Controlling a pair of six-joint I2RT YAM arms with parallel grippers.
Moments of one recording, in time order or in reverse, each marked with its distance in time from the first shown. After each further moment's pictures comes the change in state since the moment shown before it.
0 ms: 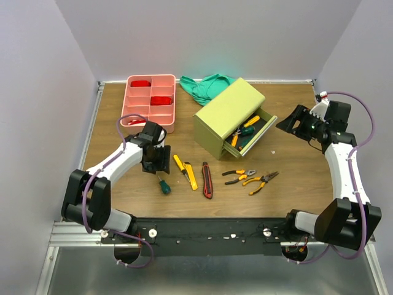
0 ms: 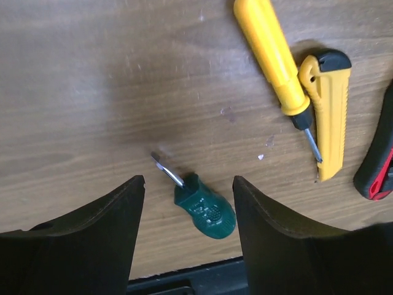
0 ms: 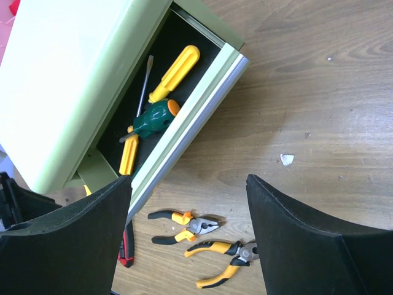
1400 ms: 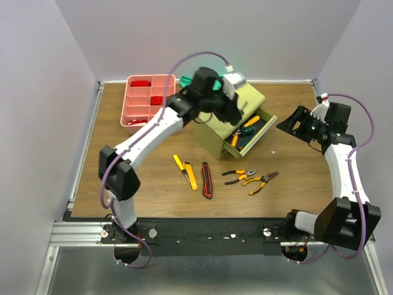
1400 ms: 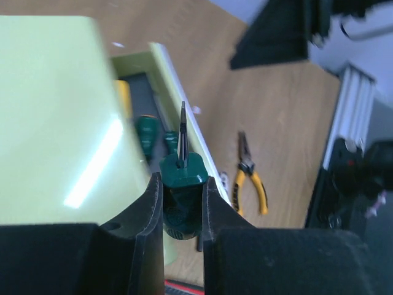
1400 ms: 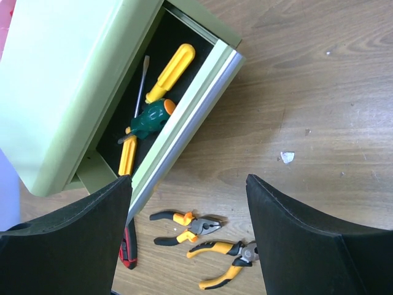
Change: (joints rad) left arm -0.317 0.364 0.927 0.259 0.400 0.234; right arm -0.011 0.003 -0.018 0.017 -0.005 0.023
